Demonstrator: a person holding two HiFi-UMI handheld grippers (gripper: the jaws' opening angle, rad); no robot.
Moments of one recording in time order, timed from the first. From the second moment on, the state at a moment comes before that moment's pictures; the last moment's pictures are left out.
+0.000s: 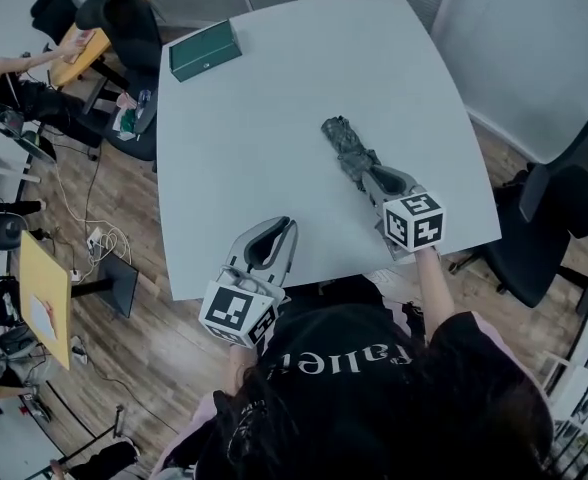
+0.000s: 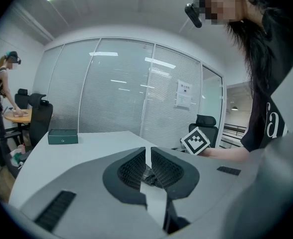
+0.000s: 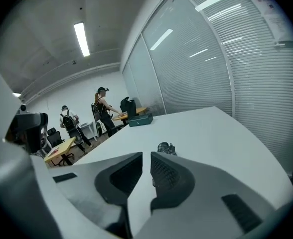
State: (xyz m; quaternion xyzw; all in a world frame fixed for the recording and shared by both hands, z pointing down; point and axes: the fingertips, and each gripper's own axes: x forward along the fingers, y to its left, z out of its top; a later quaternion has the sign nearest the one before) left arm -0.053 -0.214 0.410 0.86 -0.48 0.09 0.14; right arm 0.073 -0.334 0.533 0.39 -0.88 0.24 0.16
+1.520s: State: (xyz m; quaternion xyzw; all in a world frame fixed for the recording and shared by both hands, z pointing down) left arm -0.177 -0.191 0.409 0.83 -0.53 0.09 0.16; right arm 0.036 -0.398 0.689 0.40 -0.76 0.44 0.25
